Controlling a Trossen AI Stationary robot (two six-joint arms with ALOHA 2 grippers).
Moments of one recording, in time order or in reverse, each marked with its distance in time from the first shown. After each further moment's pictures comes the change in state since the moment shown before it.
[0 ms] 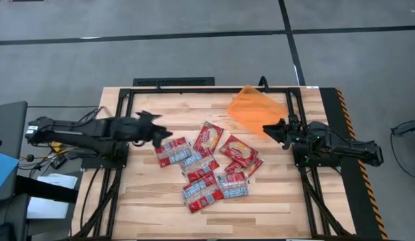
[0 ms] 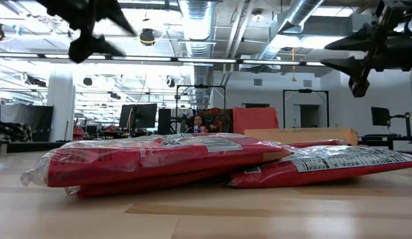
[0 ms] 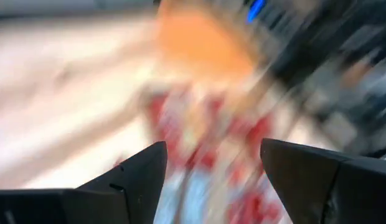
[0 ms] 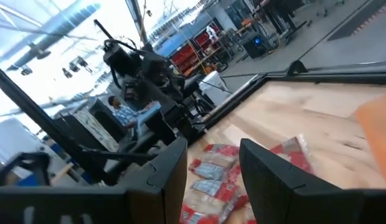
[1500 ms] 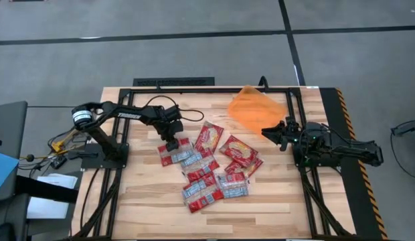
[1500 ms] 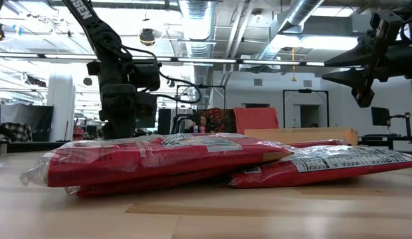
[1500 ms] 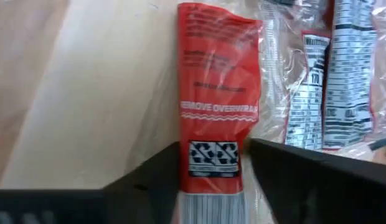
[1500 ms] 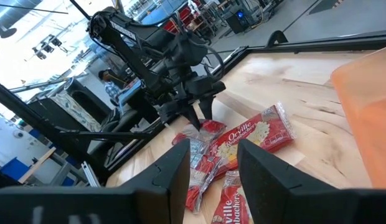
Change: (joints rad) left arm 0.443 0.858 0.071 -0.088 0.708 0.797; right arm 0.000 0.000 0.003 -0.135 0.002 0.024
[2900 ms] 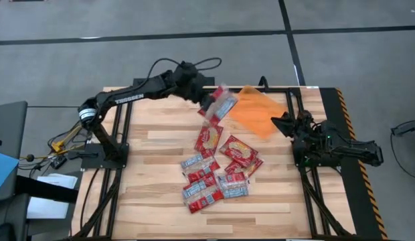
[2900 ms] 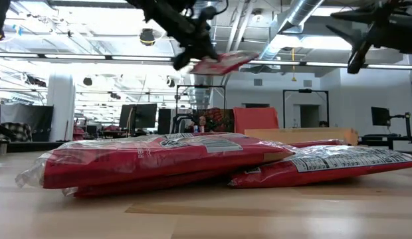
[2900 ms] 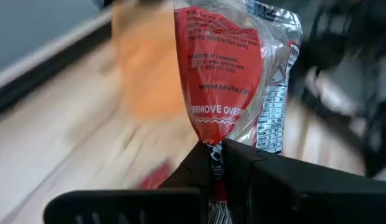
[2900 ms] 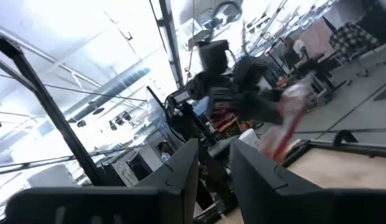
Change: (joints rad) left arm 0.035 0.055 0.755 0.135 -0.147 -0.425; right arm 0.000 0.000 0.000 0.450 0.029 -0.026
